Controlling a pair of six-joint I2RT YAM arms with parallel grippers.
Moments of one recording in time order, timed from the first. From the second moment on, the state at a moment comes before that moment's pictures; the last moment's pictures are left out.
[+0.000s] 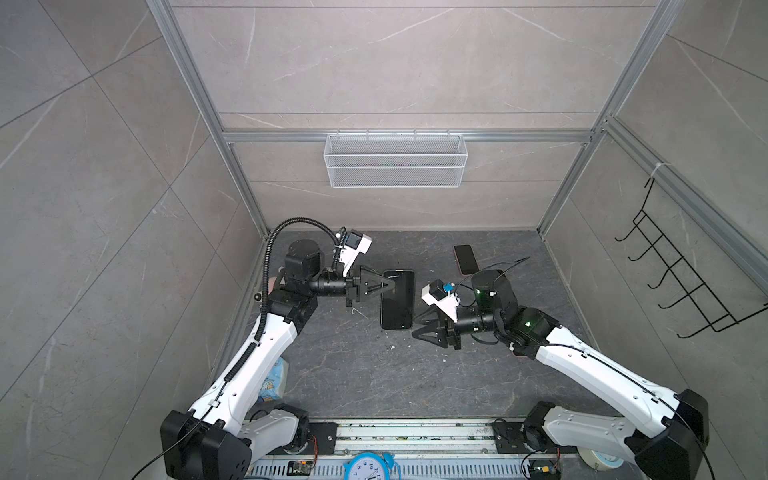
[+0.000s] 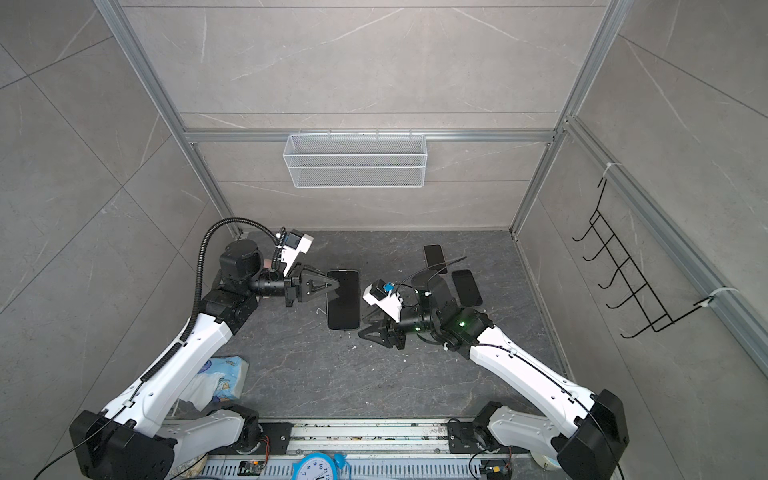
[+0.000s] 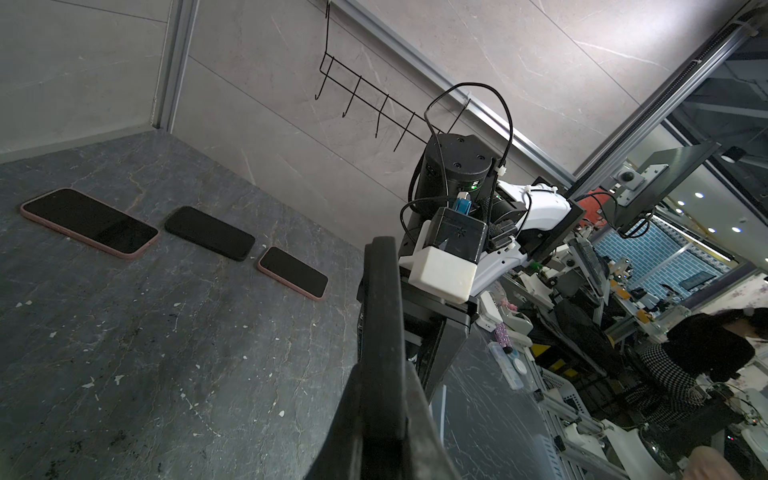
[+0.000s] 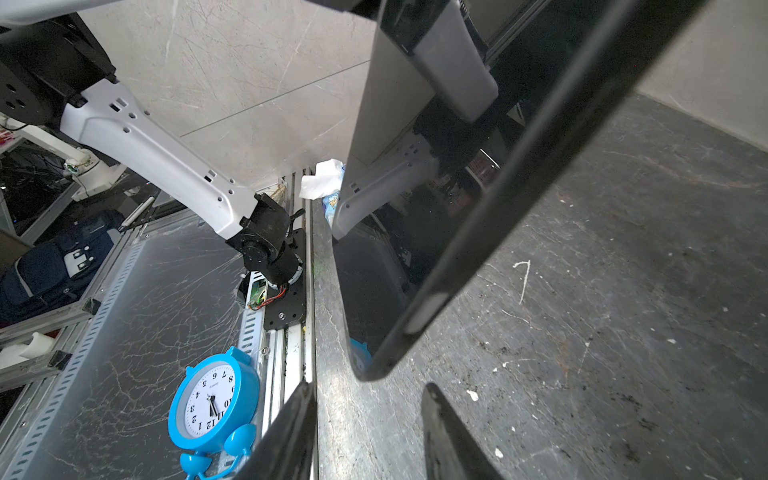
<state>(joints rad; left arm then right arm) -0.35 1.16 1.07 -0.11 1.23 -0.33 0.71 1.16 0.98 -0.33 -0.74 -0.11</state>
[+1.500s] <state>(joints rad) -0.39 1.33 1.02 0.33 1.23 -0.74 0.68 1.21 0.91 -0.14 -0.84 -0.12</state>
